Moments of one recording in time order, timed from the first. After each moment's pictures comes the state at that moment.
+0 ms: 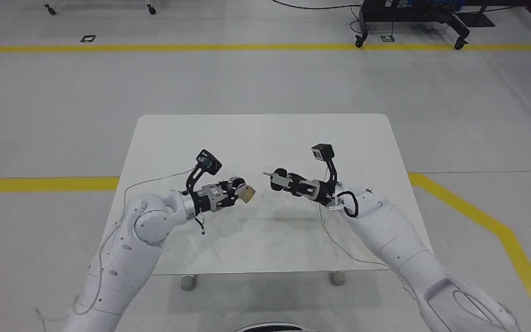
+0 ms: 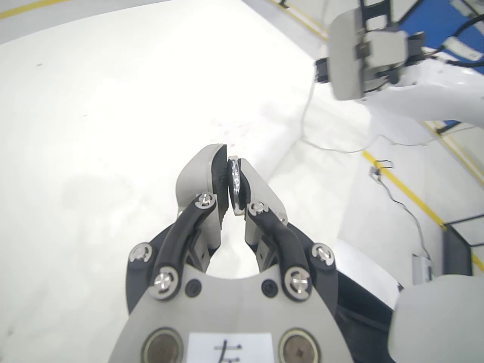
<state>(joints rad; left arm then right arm) 1.24 -1.12 -1.17 -1.51 0.55 -0.65 -0.64 -1.03 -1.22 0.86 -1.00 0.43 -1.01 0.81</state>
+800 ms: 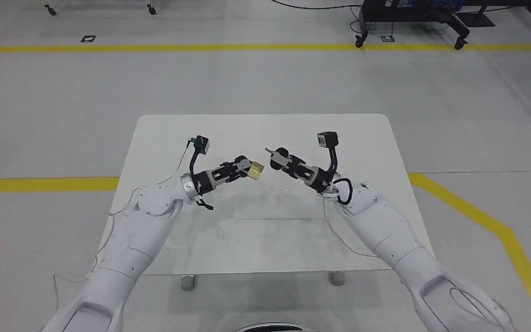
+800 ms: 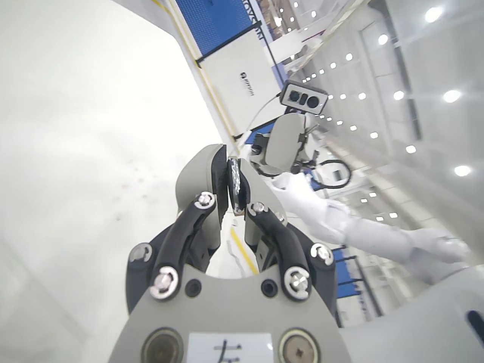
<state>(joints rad) 1.01 -1.19 -1.04 -1.05 -0.42 -0.49 -0.89 -1.01 -1.25 0.89 -1.00 0.23 -0.96 0.46</state>
